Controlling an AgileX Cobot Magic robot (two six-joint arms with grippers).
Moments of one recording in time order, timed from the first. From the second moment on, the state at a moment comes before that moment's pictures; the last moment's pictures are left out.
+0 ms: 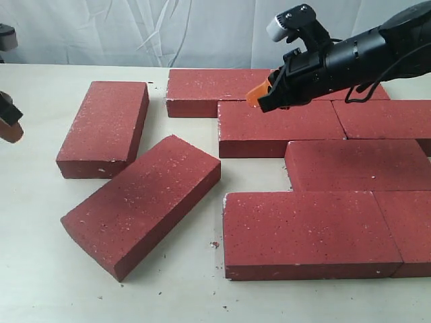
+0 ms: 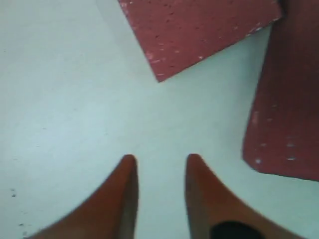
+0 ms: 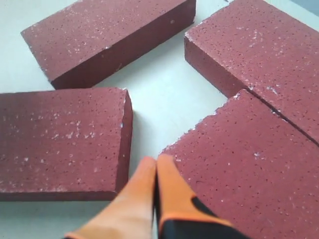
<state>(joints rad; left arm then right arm) 0.05 1.58 -1.19 -0.20 1.07 0.60 0.21 1.84 -1.20 1.18 0.71 -1.47</state>
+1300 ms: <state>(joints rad) -0.35 1.57 -0.74 -0.31 0.84 0.73 0.48 2.14 -1.47 0.49 0.57 -0.86</state>
